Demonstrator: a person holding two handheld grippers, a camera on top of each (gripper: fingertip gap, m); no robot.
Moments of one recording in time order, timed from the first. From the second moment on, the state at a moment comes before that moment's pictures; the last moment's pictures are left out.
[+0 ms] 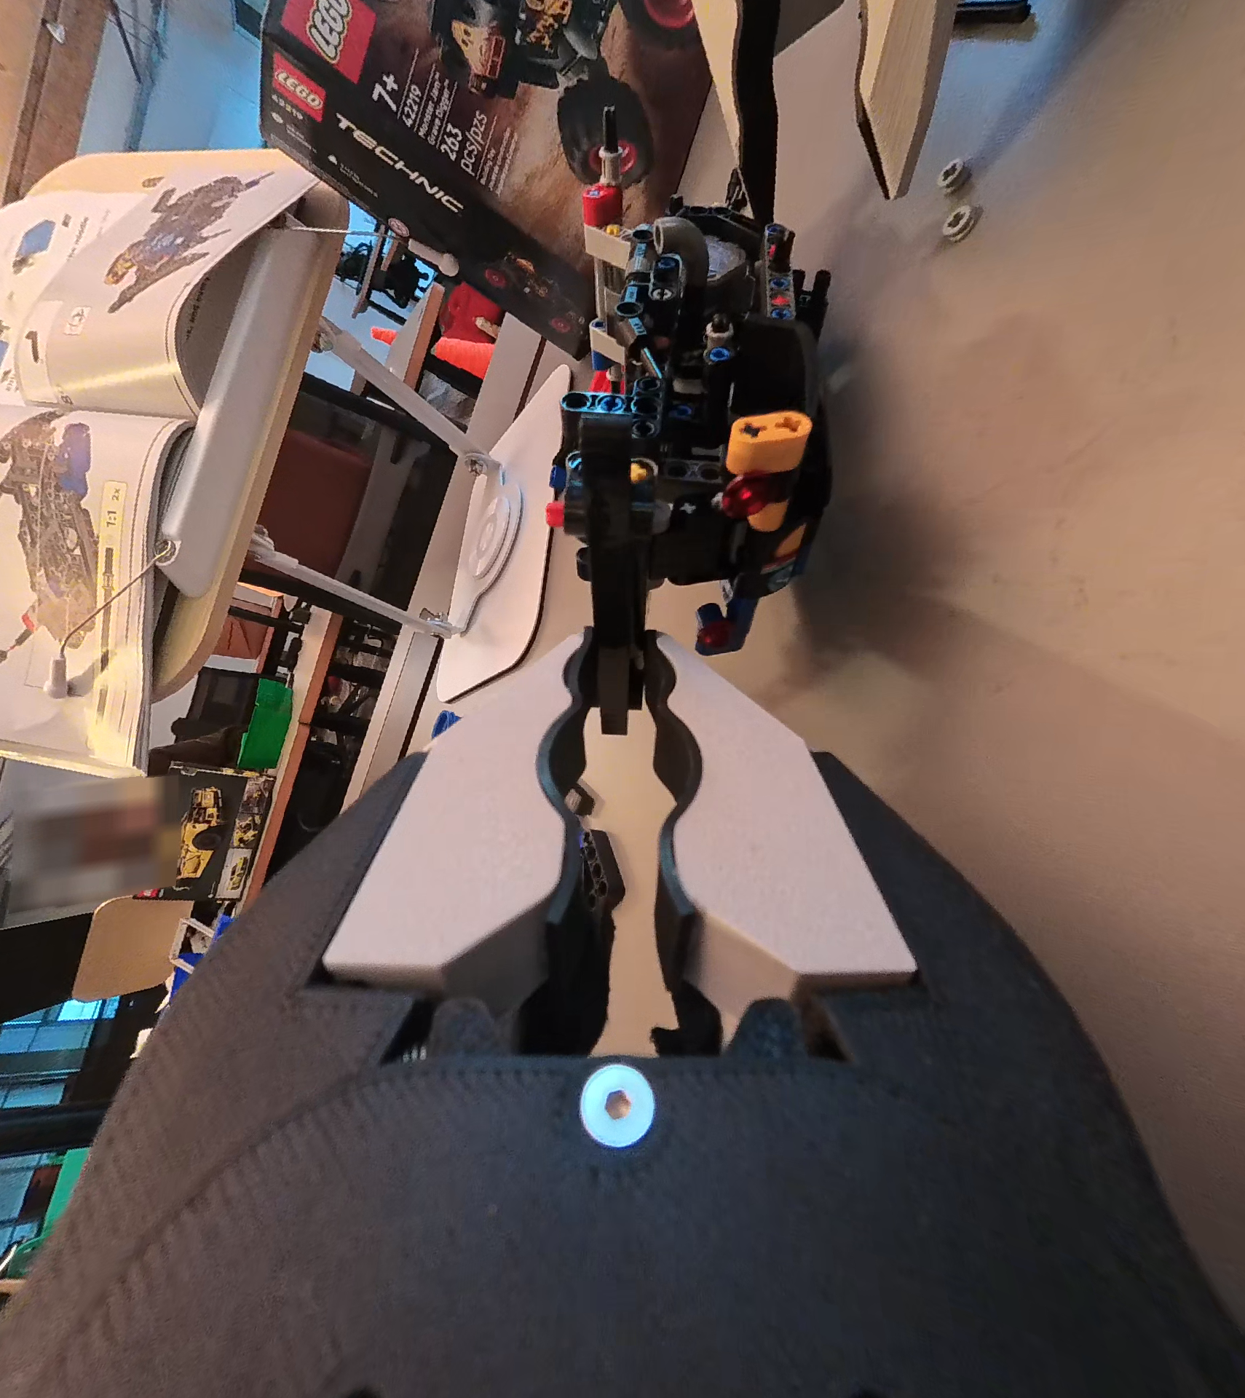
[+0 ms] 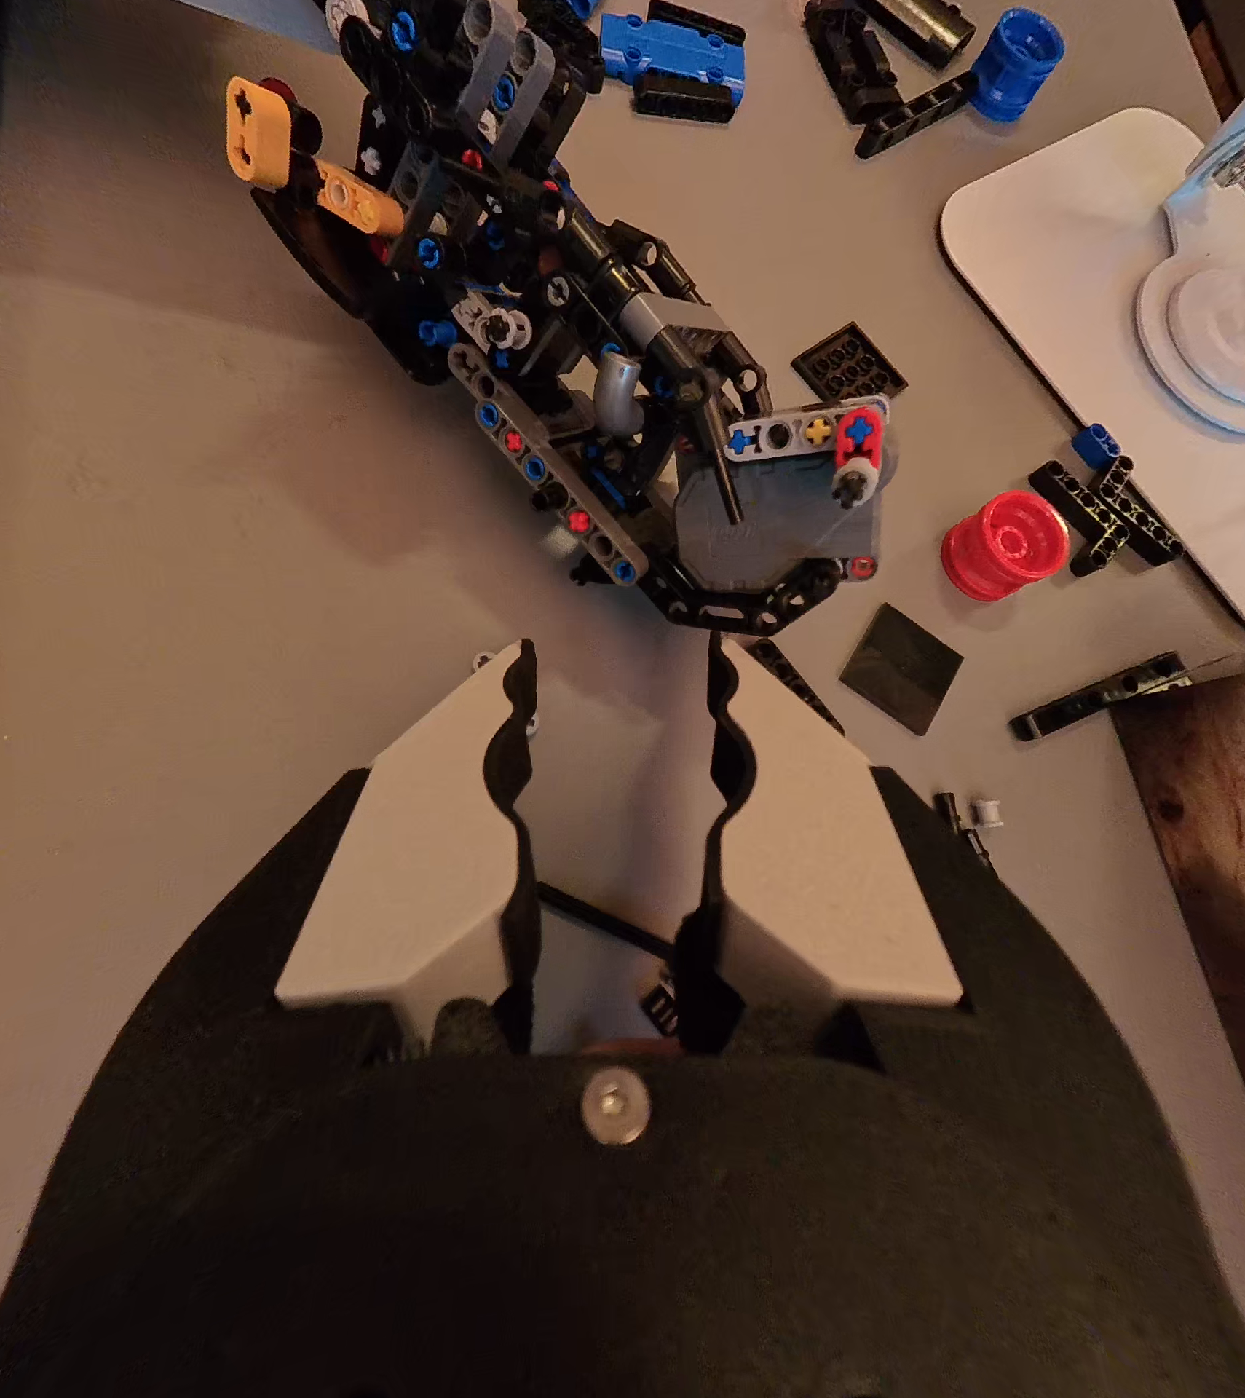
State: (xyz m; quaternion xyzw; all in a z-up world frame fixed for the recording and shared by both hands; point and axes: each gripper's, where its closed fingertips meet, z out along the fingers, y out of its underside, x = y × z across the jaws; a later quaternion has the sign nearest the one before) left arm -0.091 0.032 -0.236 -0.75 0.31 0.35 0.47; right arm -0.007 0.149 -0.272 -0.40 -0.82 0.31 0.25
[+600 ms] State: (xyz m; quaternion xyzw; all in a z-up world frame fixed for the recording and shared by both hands) left arm -0.089 0.033 -0.233 -0.74 0.31 0.36 0.47; right arm -0.009 0.158 -0.270 -0.43 -0.81 0.31 0.26
